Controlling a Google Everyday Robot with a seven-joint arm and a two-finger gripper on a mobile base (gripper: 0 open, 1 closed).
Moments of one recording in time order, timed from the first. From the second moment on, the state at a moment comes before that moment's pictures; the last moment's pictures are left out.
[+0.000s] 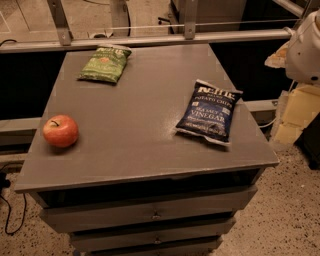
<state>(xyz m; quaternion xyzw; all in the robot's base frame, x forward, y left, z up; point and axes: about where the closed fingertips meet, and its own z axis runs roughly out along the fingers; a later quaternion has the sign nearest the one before) 0.438 -0.216 0.978 -0.60 0.78 -0.04 0.16</state>
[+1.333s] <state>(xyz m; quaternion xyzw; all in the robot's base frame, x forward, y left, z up) 0.492 -0.050 0.907 -0.65 0.71 0.07 0.25</state>
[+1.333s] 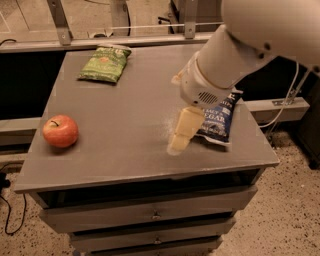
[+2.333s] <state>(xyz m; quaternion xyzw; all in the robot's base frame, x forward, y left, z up) 0.506 0.159 0.888 -0.65 0.61 0.26 0.36</state>
